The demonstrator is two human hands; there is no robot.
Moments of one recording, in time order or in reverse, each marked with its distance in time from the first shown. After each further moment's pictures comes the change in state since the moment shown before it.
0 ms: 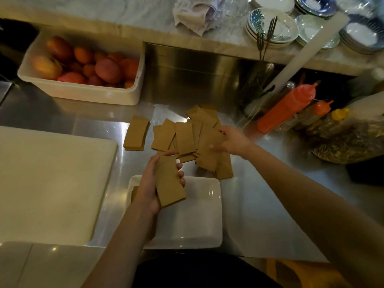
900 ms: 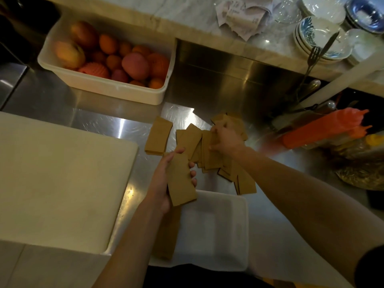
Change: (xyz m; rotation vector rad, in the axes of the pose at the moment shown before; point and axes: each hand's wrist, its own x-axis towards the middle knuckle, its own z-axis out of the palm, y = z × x) left_hand 0.019 0.058 -0.023 -0.007 -0.037 0.049; right_hand 0.085 -0.062 0.061 -0.460 0.056 -0.071
